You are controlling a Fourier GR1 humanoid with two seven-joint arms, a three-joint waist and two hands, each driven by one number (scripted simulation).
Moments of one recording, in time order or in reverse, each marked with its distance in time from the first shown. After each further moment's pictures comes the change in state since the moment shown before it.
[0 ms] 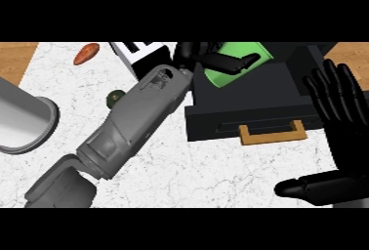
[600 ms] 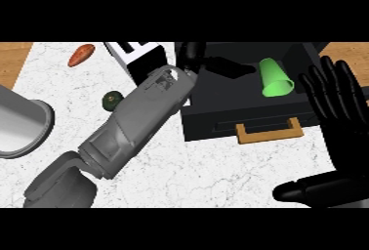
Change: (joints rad) left arm -0.026 0.000 -0.112 0.011 0.071 0.051 0.017; right arm -0.024 0.013 0.014 -0.012 -0.026 0.001 0.014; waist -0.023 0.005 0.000
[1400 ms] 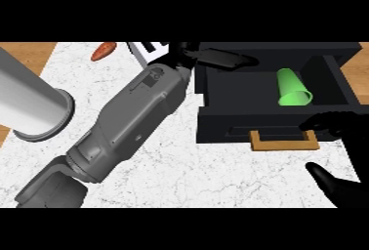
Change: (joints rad) left arm 0.083 0.045 0.107 -0.204 0.157 -0.079 -0.091; right arm 0.084 -0.082 -0.061 -0.063 -0.126 0.113 0.034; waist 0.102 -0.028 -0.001
